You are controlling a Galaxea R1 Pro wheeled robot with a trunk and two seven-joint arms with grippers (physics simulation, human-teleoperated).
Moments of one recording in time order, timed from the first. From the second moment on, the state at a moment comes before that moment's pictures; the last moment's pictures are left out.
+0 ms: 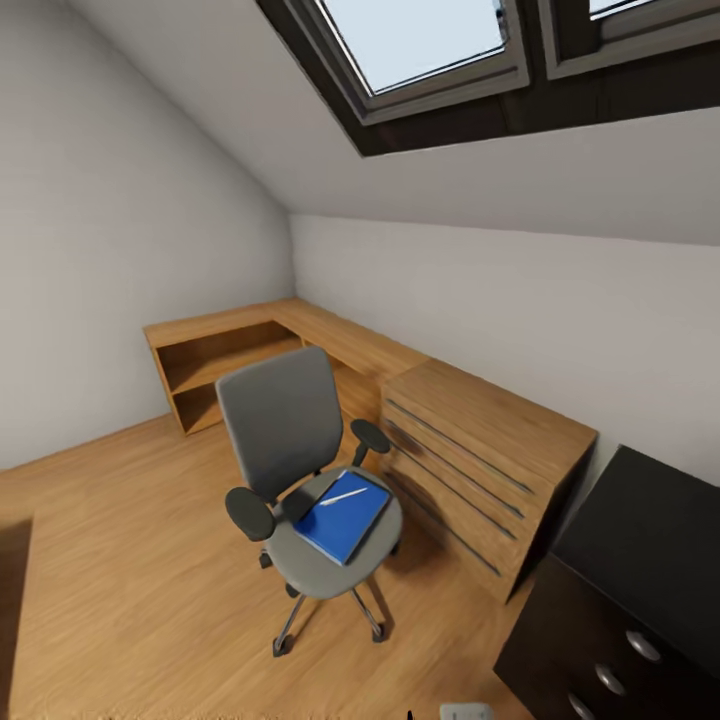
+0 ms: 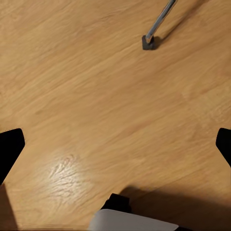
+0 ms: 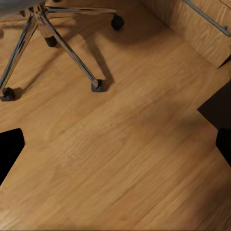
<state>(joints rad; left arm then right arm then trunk) -0.22 -0.04 -0.91 -0.31 0.86 -0.33 0.56 -0.29 0.16 0.31 -0.20 -0.18 -0.40 -0.23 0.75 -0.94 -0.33</state>
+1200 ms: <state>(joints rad) -0.22 -0.04 -0.89 -0.31 0.86 -0.34 0.56 -0.29 0.15 0.33 -0.20 -0.12 -0.40 -0.23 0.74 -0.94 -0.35</state>
